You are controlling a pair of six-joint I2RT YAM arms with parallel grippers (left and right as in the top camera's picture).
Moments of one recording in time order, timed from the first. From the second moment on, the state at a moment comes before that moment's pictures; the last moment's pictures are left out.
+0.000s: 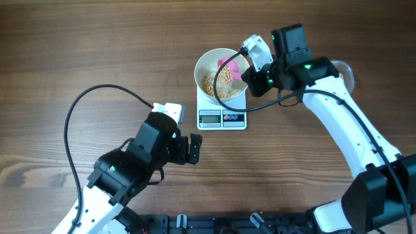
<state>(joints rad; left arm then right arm) -0.61 0.94 0.82 -0.78 0.00 -0.42 0.32 1.65 1.35 -0.70 -0.33 -0.24</state>
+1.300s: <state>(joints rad) -0.61 0.94 0.82 -0.78 0.00 -0.42 0.29 1.53 1.35 -0.61 -0.34 -0.12</state>
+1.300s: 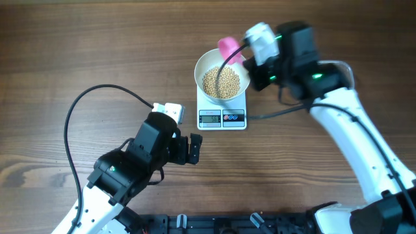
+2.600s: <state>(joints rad) -0.61 0.94 0.82 -0.78 0.00 -0.42 -0.28 1.53 1.32 -0.85 -0.08 -0.25</state>
